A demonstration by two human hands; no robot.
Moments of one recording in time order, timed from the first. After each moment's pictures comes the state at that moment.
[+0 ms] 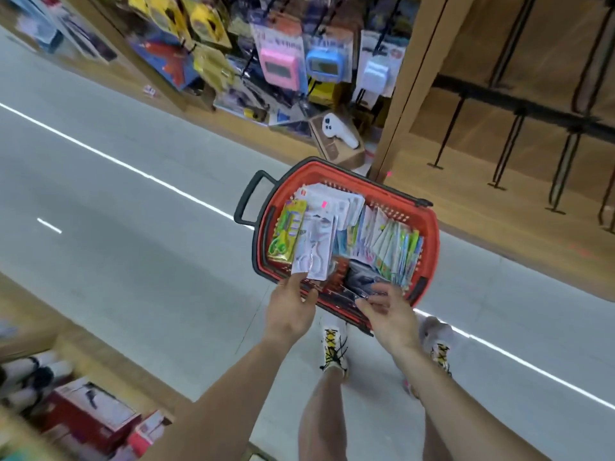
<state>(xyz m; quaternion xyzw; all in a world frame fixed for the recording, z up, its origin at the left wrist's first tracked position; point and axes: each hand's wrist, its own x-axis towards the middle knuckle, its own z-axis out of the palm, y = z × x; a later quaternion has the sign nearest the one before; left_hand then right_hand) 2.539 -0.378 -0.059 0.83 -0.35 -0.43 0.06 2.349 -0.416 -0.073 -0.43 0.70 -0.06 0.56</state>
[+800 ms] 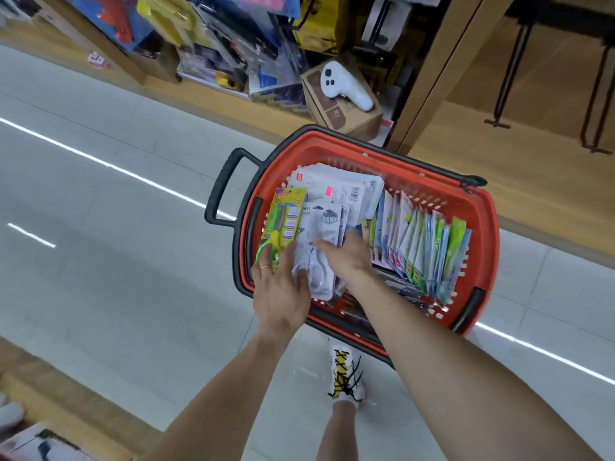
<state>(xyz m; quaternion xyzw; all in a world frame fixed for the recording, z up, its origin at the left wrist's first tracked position) 2.591 -0.410 -0.228 0.85 -0.43 -0.28 0.09 2.491 -0.515 -0.253 -0.42 0.71 -0.03 0.56</state>
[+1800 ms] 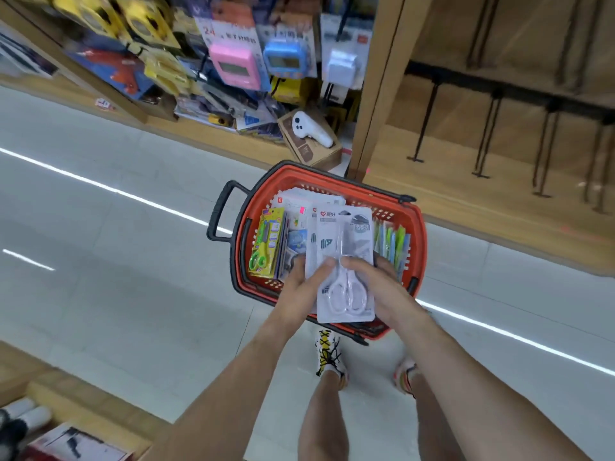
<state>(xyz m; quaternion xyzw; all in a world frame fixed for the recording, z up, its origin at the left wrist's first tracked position) 2.522 -0.443 -0.072 0.67 -0.19 -0.64 0.33 2.366 -0.494 -0.084 -0.19 0.59 -0.22 0.75</state>
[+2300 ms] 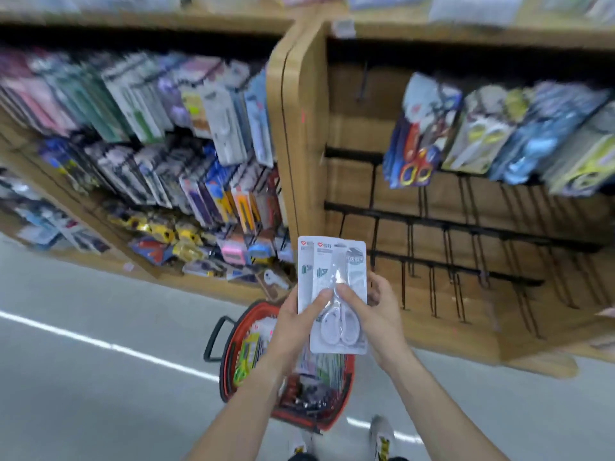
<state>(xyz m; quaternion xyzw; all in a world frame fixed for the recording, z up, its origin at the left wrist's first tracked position) 2.419 -0.484 0.315 0.55 -0.34 -0.61 0.45 2.267 -0.504 0.322 -0.35 0.58 -0.45 0.58</state>
